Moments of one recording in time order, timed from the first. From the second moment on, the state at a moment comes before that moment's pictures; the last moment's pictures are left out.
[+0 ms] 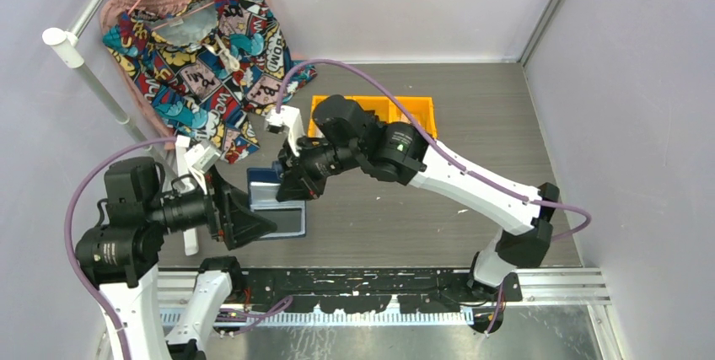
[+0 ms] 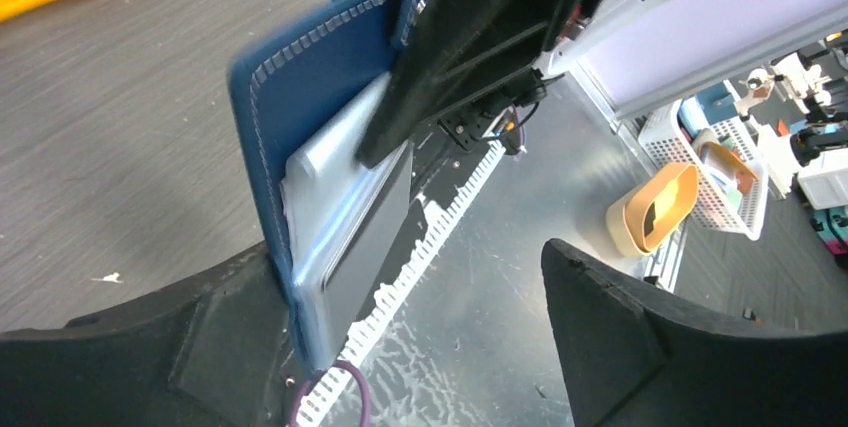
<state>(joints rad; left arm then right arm) 0.06 0.72 1.44 -1.47 1.09 0.09 1.15 1.64 1.91 -0.76 -0.46 0.16</state>
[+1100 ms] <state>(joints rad) 0.06 0.56 1.15 -0.77 1.08 -0.71 1.08 1.26 0.99 0.53 -0.10 1.00</state>
